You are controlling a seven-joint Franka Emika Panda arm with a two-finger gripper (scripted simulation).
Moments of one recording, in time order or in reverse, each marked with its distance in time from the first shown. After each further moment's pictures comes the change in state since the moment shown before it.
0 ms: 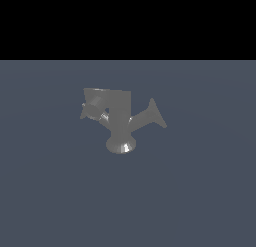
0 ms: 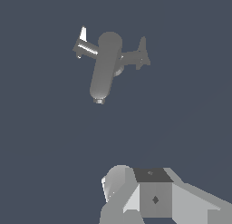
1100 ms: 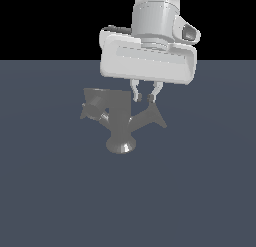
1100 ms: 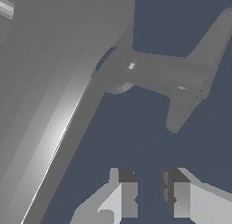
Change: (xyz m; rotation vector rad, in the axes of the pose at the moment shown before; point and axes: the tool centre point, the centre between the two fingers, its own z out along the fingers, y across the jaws) arm 0.143 0.029 0.260 0.096 -0.127 -0.207
